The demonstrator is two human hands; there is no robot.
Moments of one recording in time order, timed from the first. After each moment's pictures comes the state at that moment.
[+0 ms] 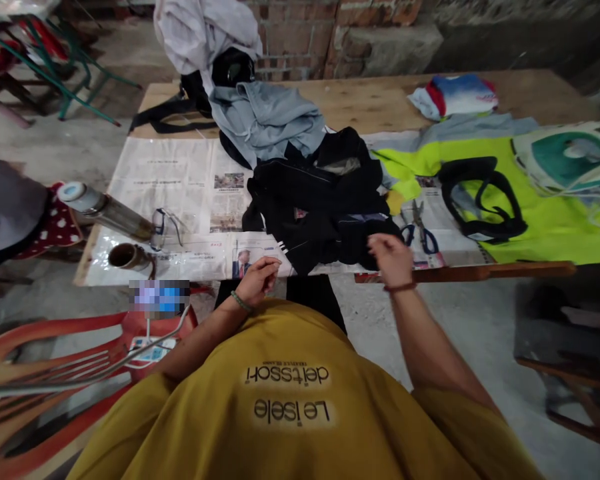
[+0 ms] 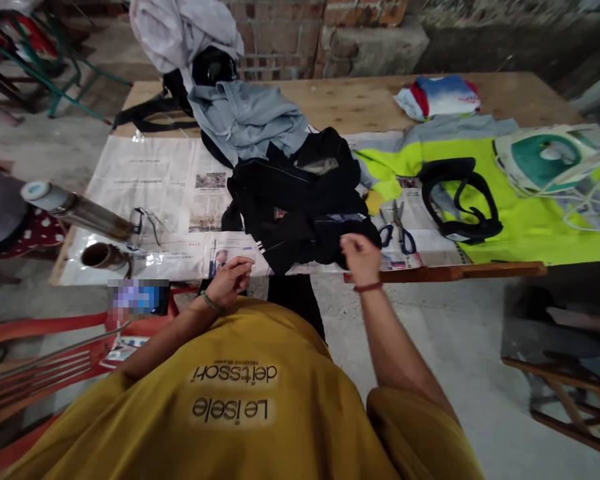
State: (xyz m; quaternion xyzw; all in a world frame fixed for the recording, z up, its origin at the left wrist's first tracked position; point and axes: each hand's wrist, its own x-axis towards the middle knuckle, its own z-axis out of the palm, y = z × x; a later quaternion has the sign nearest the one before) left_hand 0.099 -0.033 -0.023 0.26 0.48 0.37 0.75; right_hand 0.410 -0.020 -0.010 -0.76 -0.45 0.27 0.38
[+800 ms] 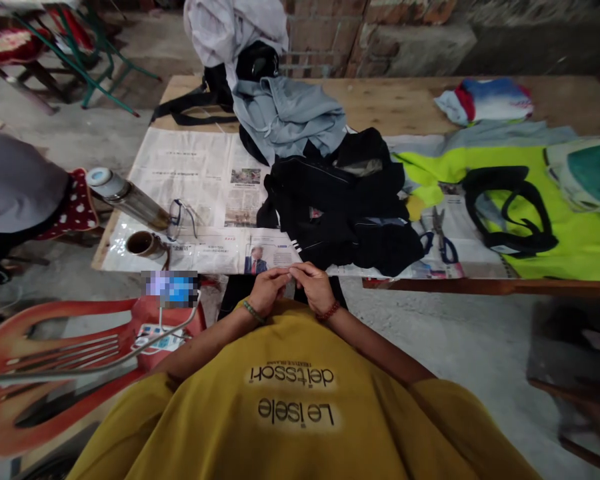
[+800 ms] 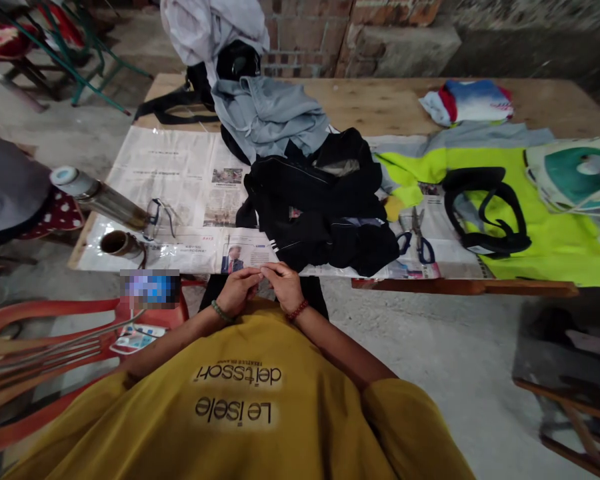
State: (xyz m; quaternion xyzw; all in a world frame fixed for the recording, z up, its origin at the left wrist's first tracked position) left_hand 0.097 -0.059 -0.027 0.27 0.55 0.39 0.69; right_hand 0.223 -0.056 -0.044 -0.55 -0.39 0.59 0.46
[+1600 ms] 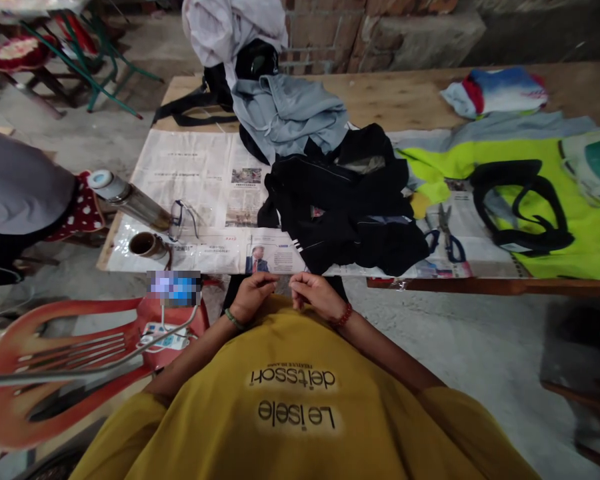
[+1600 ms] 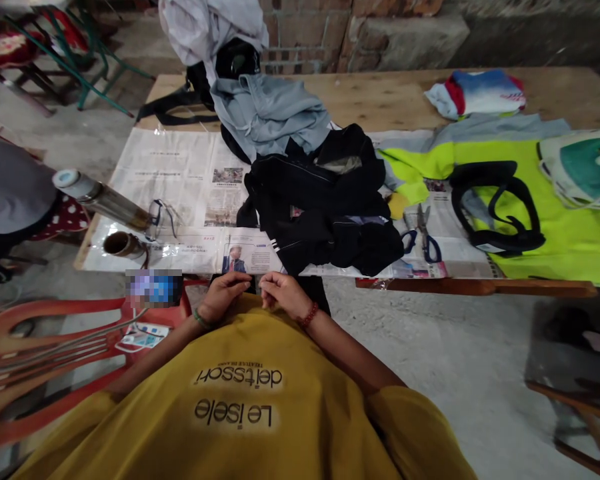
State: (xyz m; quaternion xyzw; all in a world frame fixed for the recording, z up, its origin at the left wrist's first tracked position) left_hand 0.056 -0.071 -0.024 0.42 0.59 0.35 0.60; right_hand 0.242 -0.069 -0.018 -0.44 -0.39 0.75 0.29
